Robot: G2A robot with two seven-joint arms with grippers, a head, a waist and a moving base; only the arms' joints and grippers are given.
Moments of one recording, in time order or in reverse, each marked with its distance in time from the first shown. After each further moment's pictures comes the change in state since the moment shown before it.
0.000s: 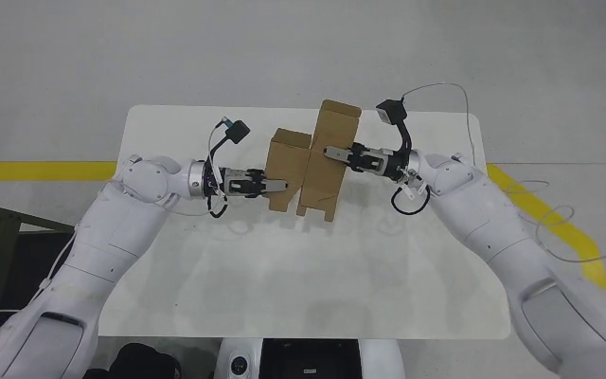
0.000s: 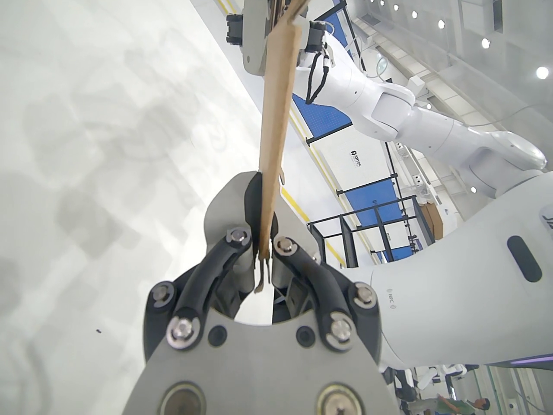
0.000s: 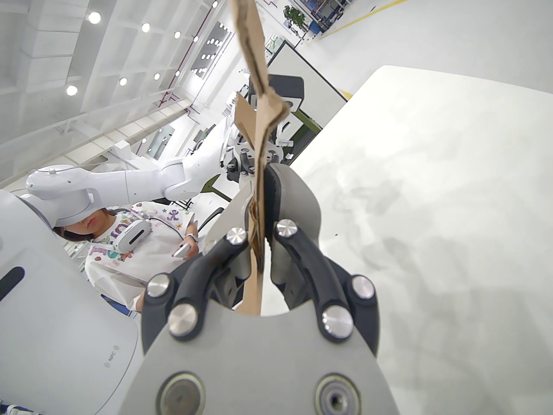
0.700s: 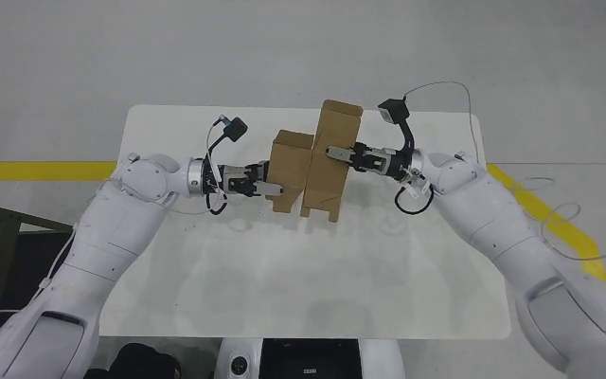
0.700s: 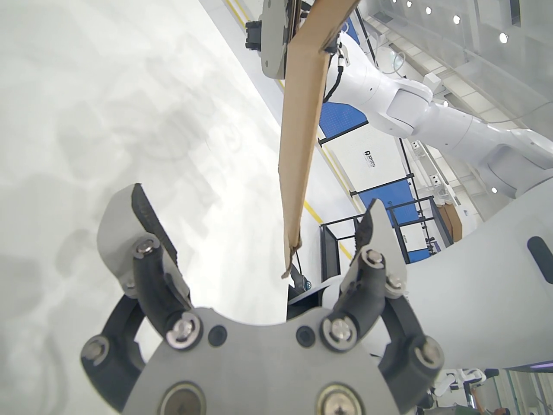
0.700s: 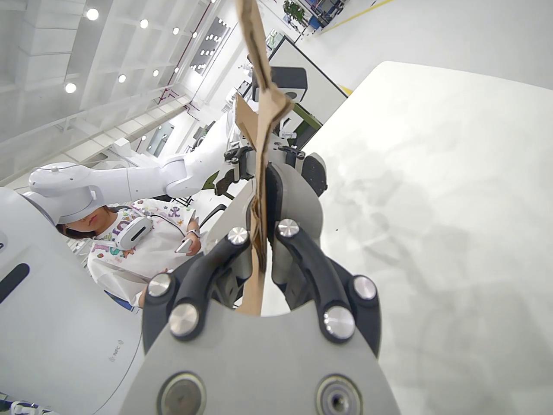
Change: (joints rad) left arm -0.001 -0.006 -0.014 0.002 0.065 -0.035 0.035; right arm 0.019 0.024 -0.042 -0.016 0.033 0.000 0.000
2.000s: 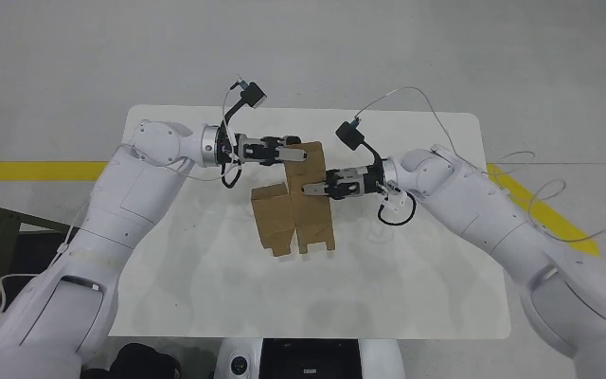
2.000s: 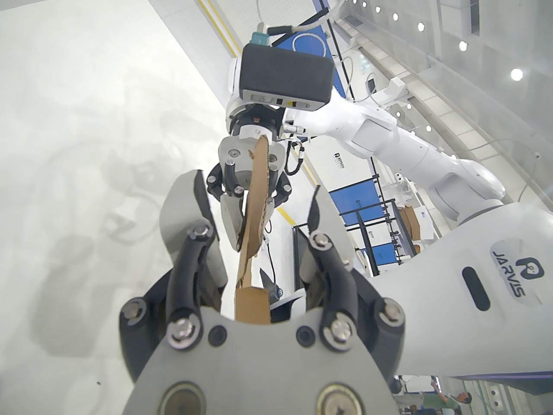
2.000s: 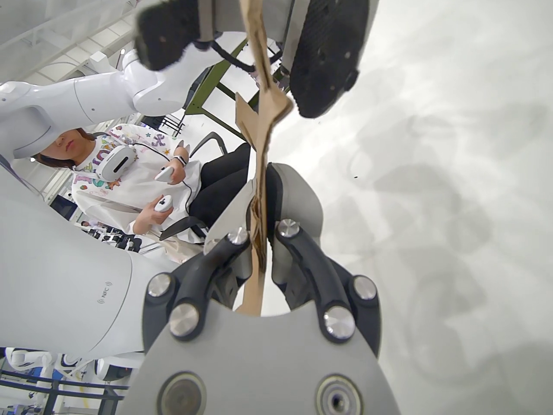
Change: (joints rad) left arm -0.203 -0.111 0.070 0.137 -0.168 0.096 -0.096; right arm 0.139 -0.006 -0.294 -0.059 -0.075 0.000 0.000
